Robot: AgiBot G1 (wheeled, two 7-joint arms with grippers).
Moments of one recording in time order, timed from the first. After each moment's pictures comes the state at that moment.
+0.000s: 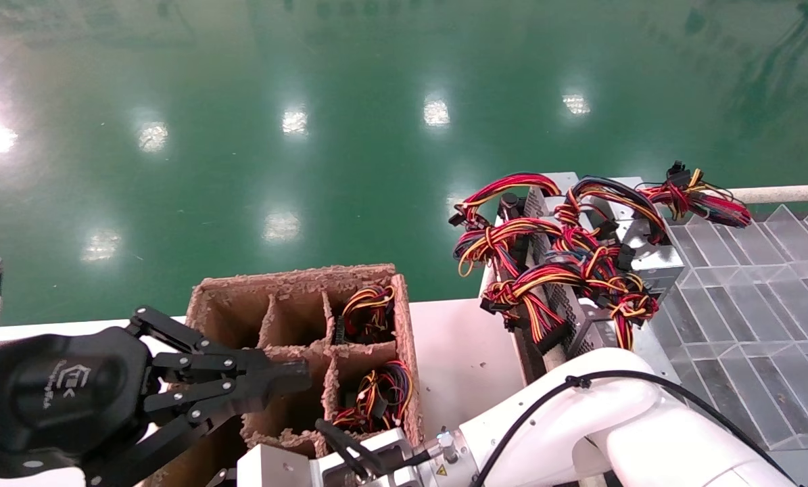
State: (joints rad) left arm -1.09 0.59 0.34 -1.28 0.69 1.47 -0.16; right arm 1.30 -1.36 -0.90 0.64 -0.96 -1.49 -0.16
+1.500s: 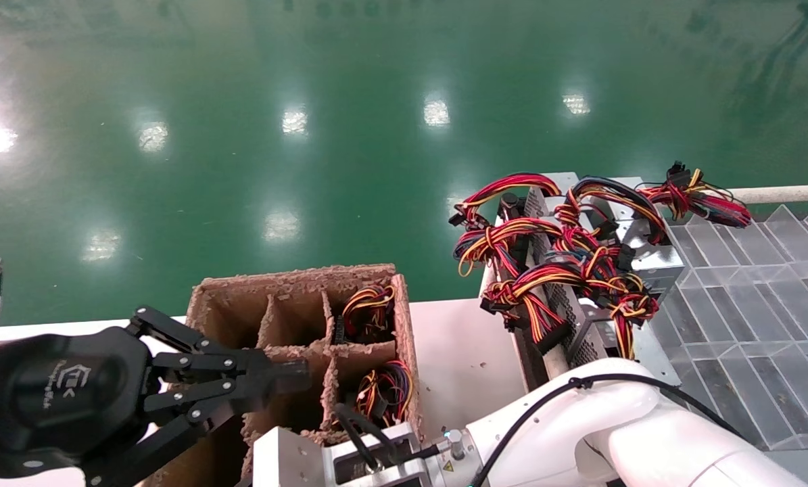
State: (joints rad) left arm -1.09 0.59 0.34 -1.28 0.69 1.47 -0.16; right arm 1.34 -1.36 -1.16 0.53 -0.65 -1.46 -0.28
